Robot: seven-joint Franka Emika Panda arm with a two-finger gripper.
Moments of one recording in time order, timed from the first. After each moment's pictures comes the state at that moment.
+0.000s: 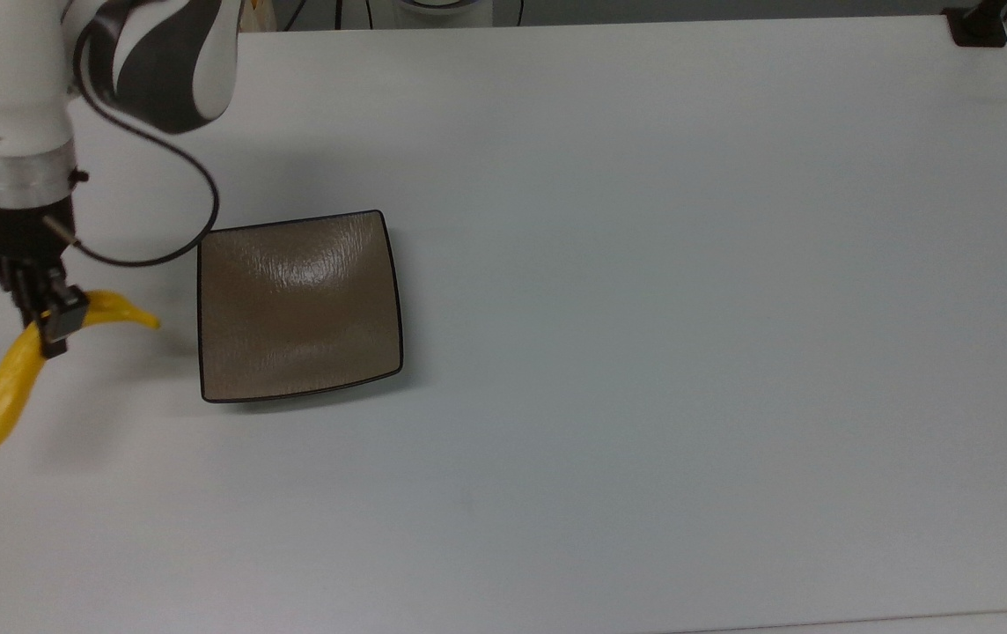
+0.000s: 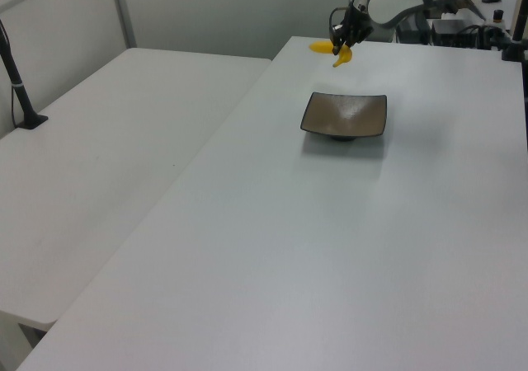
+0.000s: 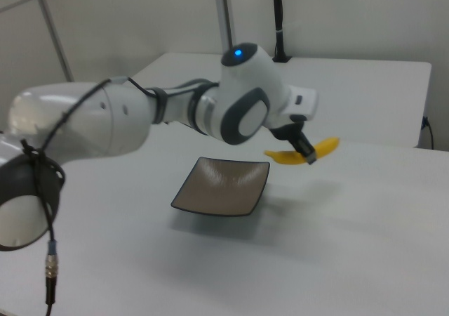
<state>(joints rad) -0.31 0.60 0.01 -1.38 -0.07 2.48 0.39</state>
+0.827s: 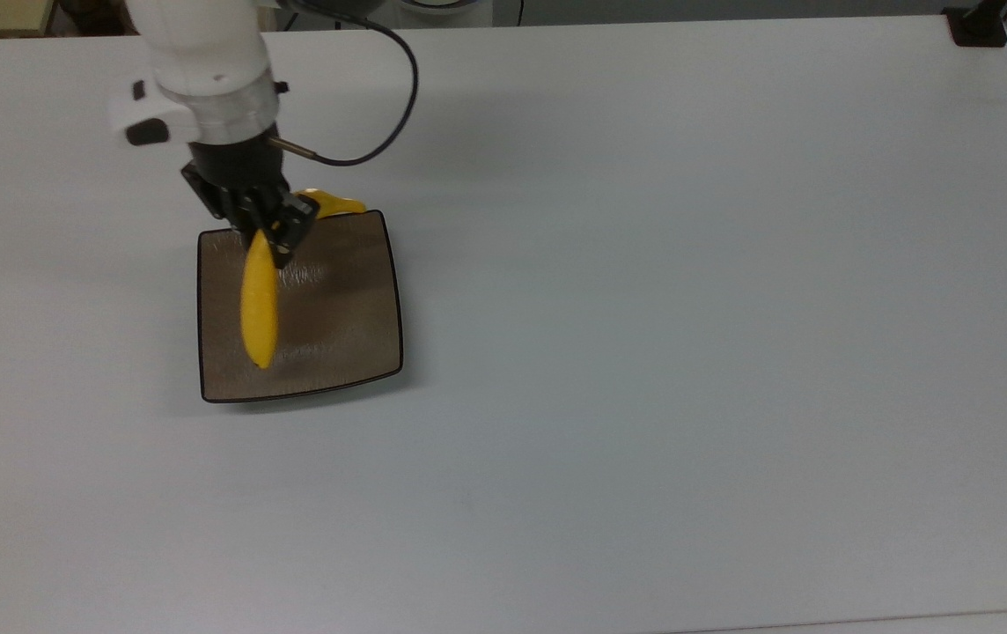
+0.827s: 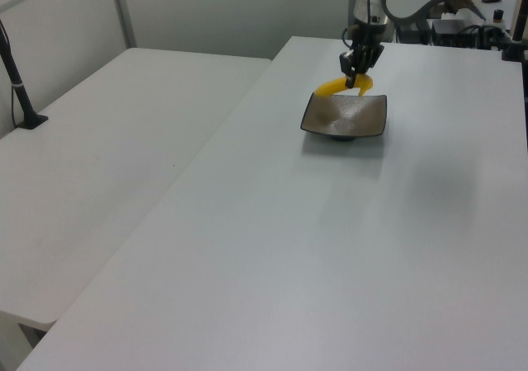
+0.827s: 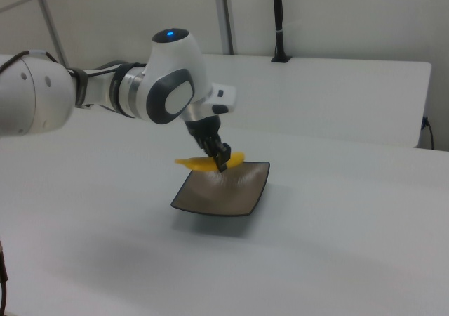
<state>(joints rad) -0.28 0.29 0.19 -1.73 -0.07 2.23 0.32</state>
